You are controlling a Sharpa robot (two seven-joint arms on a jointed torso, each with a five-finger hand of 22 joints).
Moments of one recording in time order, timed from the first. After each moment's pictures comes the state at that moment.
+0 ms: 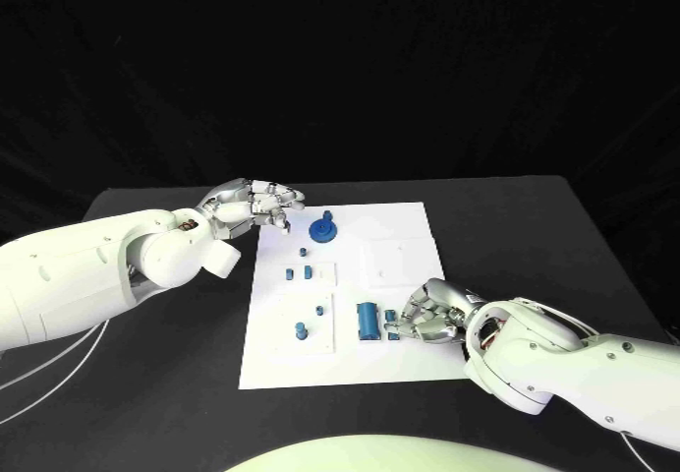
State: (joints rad) left arm 1.19 -0.94 -0.05 1.42 -0.11 0.05 0.27; left_hand 1.41 -0.19 0.34 0.27 0.30 0.81 0.20 0.33 0.29 0.90 0.14 0.40 0.16 0.96 0.08 1.03 0.52 0.17 0.94 0.17 0.75 0.75; right arm 1.08 -0.88 -0.19 1.82 -1.22 -0.44 -0.50; right_hand 1.15 -0.16 0.27 0.29 0.14 1.03 0.06 0.46 0.48 1.46 -0.01 1.52 1.31 1.47 -0.07 1.56 1.31 0.08 1.47 0.03 1.13 1.31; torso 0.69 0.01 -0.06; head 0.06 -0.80
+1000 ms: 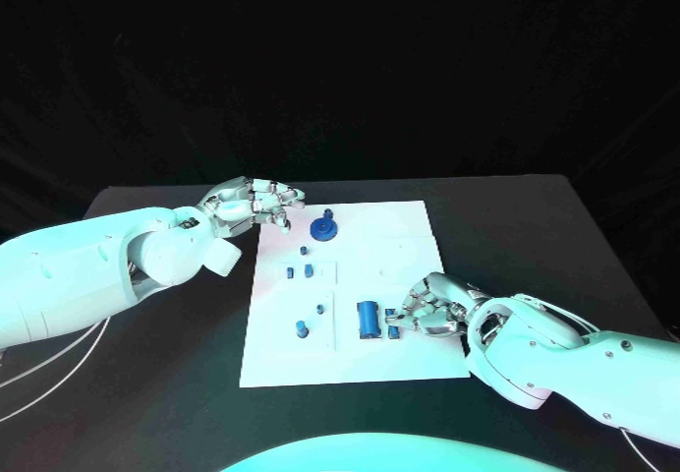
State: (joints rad) left arm 1.19 -0.94 -0.05 1.42 -0.11 0.05 0.26; left_hand 1.42 -0.19 0.34 0.27 0.30 0.81 0.20 0.33 0.29 0.90 0.14 0.40 0.16 0.96 0.08 1.03 0.52 0.17 0.94 0.17 0.75 0.75; right arm 1.08 -0.88 -0.19 1.79 -1.26 -0.46 -0.44; right_hand 1.14 -0.13 0.16 0.29 0.06 1.03 0.05 0.46 0.49 1.46 -0.01 1.53 1.31 1.47 -0.07 1.56 1.31 0.08 1.47 0.03 1.14 1.31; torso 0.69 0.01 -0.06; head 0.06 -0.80
